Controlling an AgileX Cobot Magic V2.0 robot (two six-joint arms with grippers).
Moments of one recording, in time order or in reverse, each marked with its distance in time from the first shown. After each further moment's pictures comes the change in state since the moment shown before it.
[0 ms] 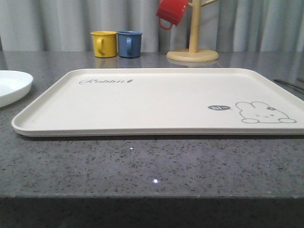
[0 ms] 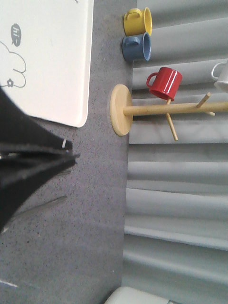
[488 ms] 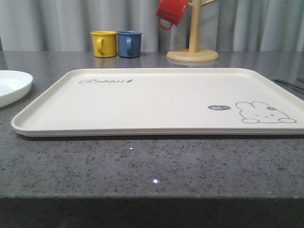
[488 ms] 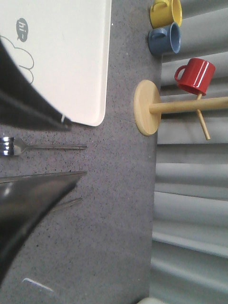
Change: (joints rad) left arm 0.000 0.241 -0.112 0.010 0.090 0.000; right arm 0.000 0.268 -0.145 -0.004 0.038 0.000
